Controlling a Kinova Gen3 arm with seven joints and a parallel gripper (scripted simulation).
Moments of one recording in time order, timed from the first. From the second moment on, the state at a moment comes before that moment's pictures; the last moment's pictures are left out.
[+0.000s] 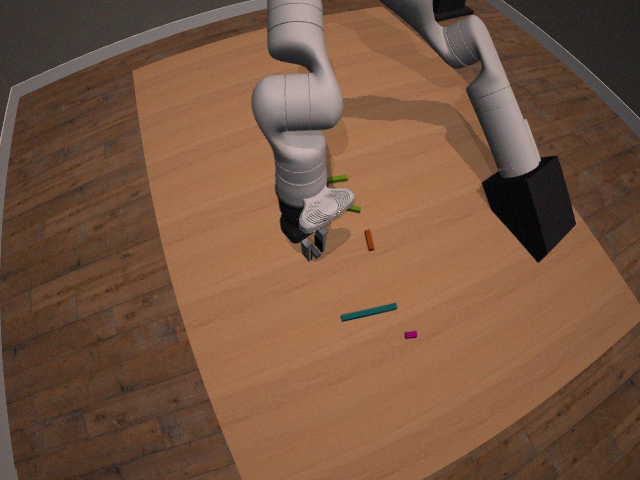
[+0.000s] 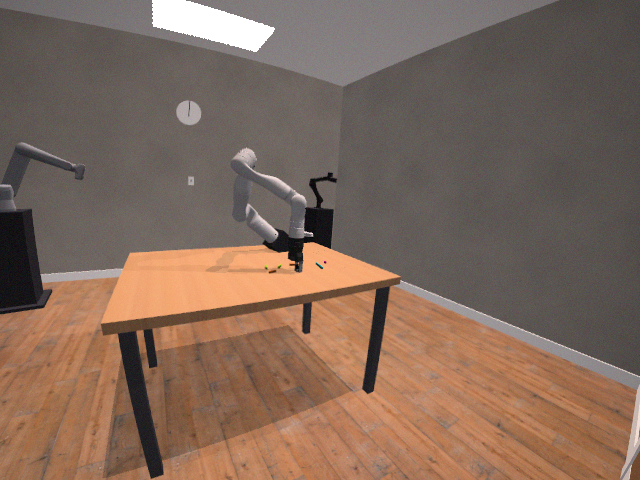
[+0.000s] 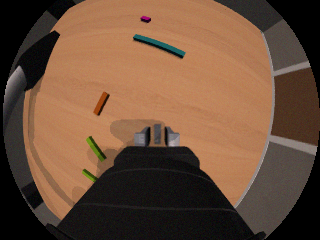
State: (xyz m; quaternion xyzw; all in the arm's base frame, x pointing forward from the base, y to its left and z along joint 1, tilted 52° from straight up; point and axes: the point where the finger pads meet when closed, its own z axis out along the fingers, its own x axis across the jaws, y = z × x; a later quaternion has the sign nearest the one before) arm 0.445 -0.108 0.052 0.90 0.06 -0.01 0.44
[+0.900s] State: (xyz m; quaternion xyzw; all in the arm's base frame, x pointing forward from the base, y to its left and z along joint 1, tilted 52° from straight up) arm 0.445 -0.108 0.052 0.90 0.06 -0.01 0.44
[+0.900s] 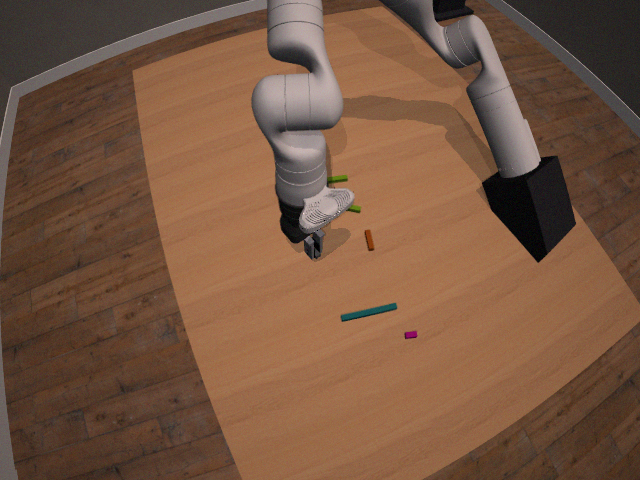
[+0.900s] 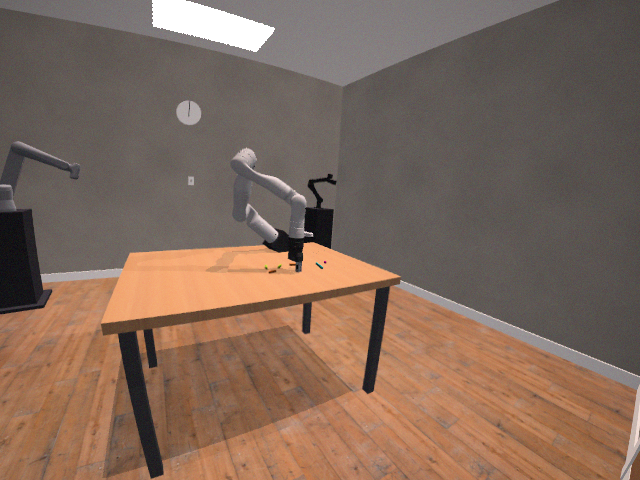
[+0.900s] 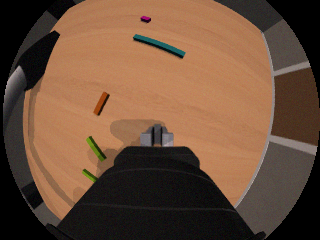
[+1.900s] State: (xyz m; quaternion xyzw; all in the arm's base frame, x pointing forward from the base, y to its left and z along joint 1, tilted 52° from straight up) arm 0.443 -0.104 0.055 0.90 0.06 -0.01 0.44
